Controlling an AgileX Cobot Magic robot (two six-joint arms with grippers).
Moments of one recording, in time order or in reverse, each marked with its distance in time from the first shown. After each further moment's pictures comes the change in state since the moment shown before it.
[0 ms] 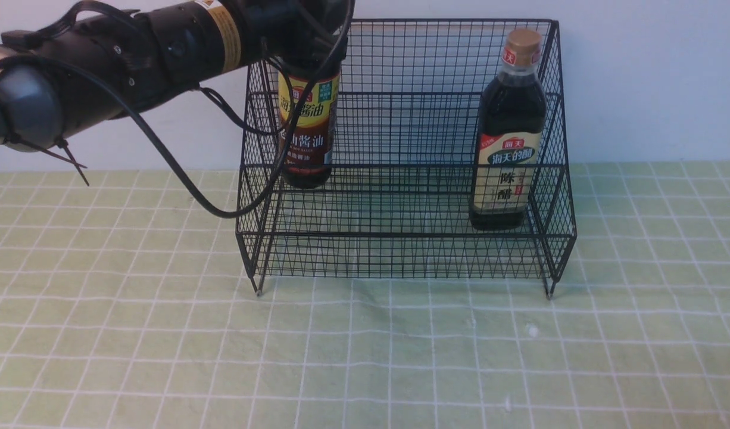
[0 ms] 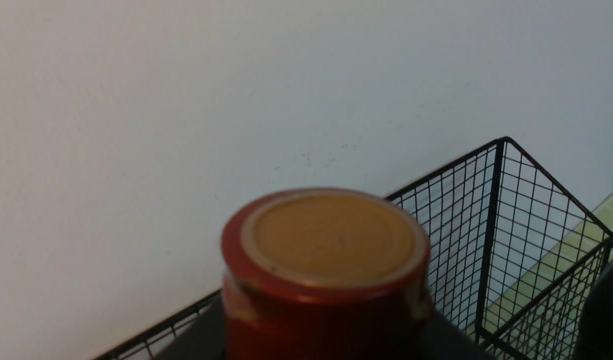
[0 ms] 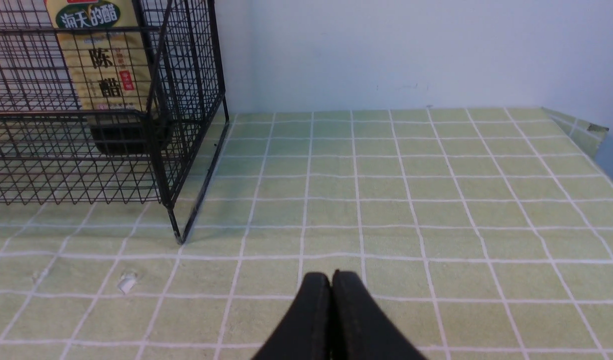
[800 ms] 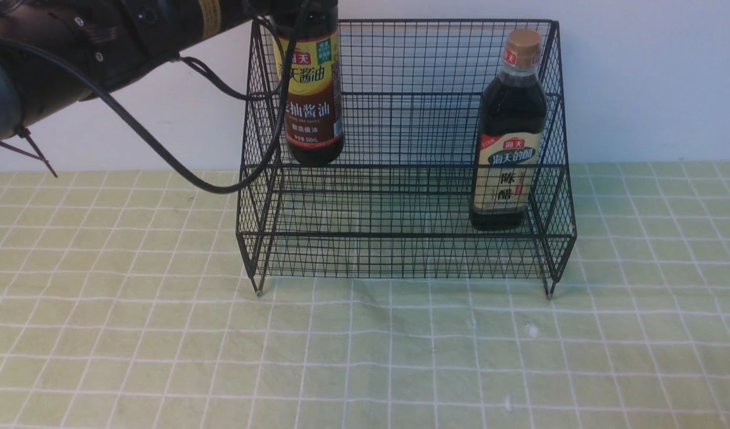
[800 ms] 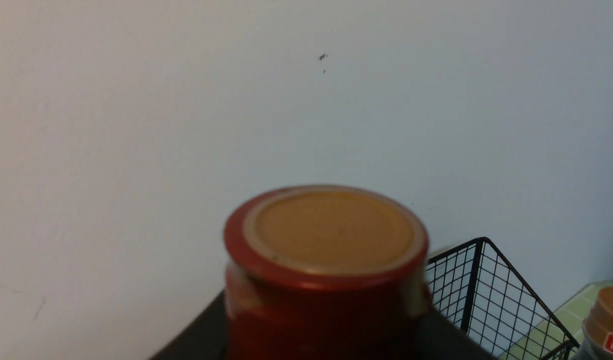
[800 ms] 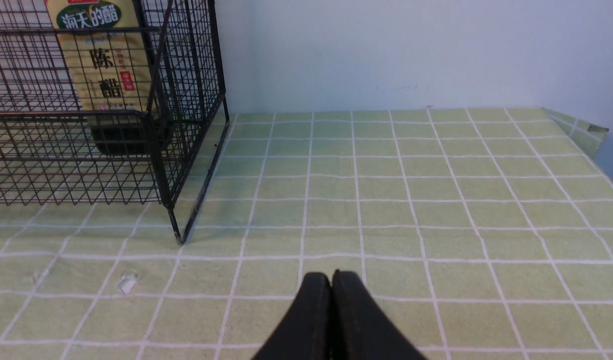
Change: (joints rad) right arm 0.000 0.000 0.000 0.000 0.000 0.000; left arm 0.001 -0.063 0.004 -0.043 -0.004 -0.090
